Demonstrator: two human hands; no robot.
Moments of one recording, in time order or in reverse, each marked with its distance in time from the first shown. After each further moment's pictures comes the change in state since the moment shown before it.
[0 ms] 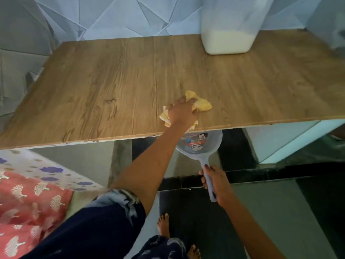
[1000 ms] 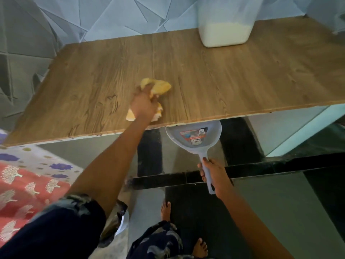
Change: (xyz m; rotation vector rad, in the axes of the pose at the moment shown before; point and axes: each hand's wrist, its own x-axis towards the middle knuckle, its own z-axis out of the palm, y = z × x) left_hand -0.023 -0.089 -0.037 -0.167 0.344 -0.192; right_hand -0.013 0.005 0.005 -0.014 -0.002 0.004
